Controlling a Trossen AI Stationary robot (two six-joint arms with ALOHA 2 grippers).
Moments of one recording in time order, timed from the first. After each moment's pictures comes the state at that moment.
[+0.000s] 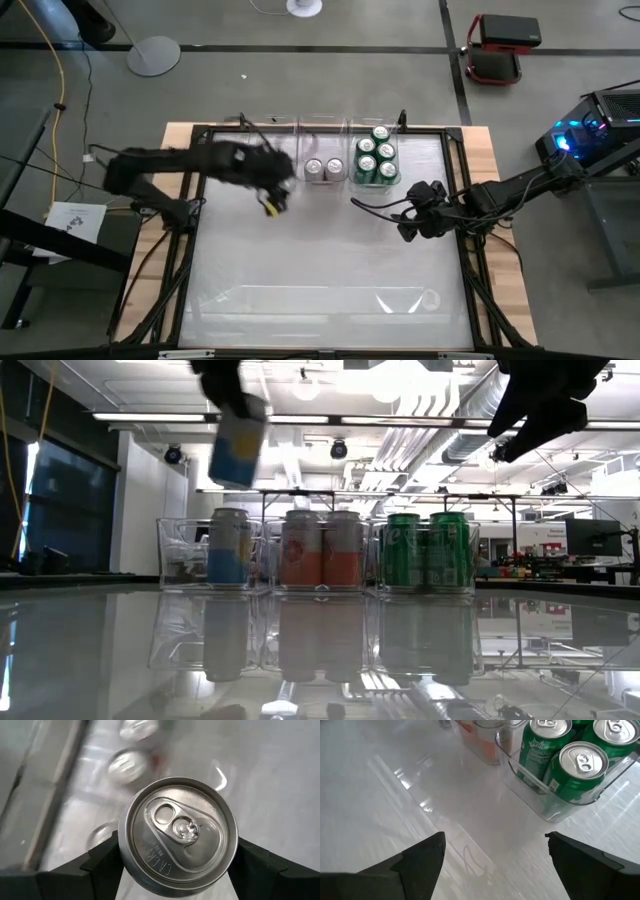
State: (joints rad) left arm 0.02 1.50 1.54 -1.15 -0.30 -0.15; right arm 0.37 1.05 0.93 -0.95 0.58 0.97
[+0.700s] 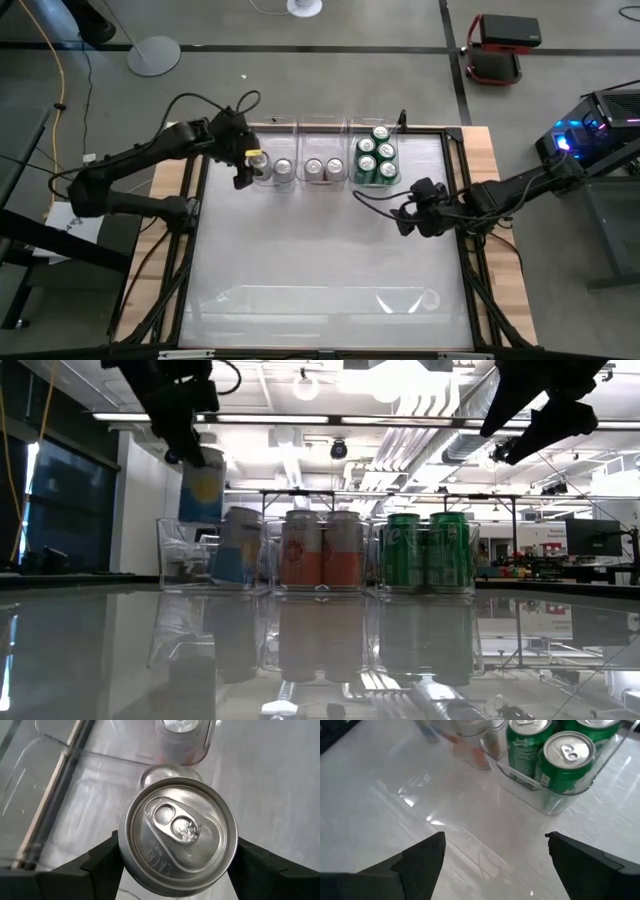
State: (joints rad) left arm 0.55 1.14 1.06 -0.90 0.10 0.30; right arm 0.36 1.05 0.93 -0.96 0.60 1.14
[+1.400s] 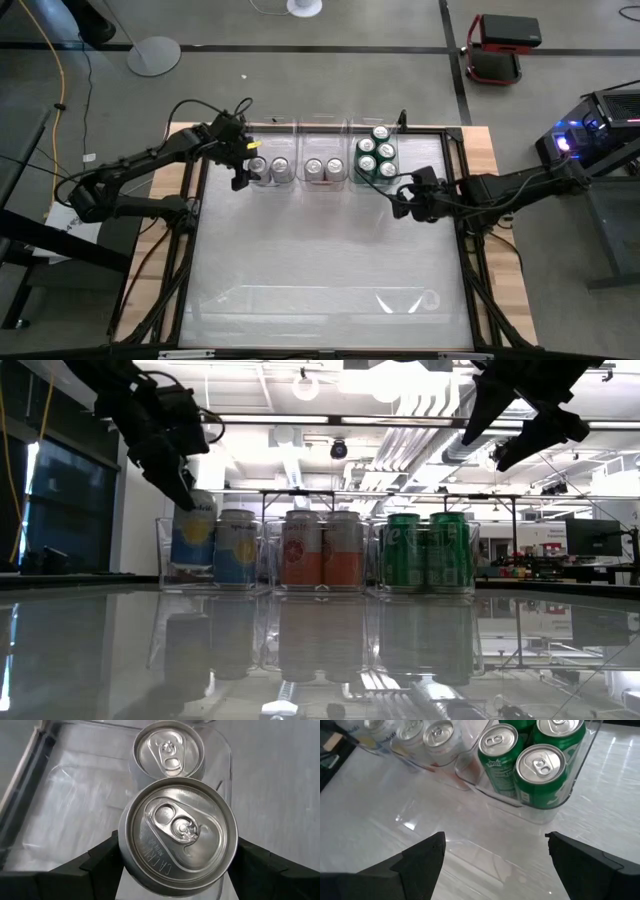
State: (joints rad) left arm 0.75 1.14 0.80 -0.68 0.31 0.50; right arm 0.23 1.05 0.93 -0.93 0.60 1.23
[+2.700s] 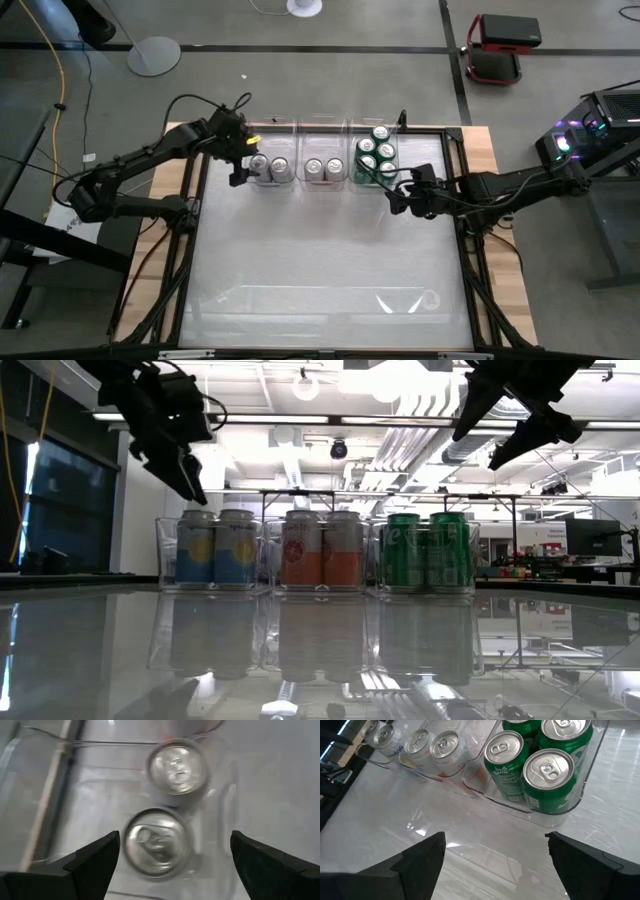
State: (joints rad) left arm 0.75 1.14 0.88 -0.74 0.26 0.61; right arm 0.19 1.05 0.93 -0.87 0.59 1.25
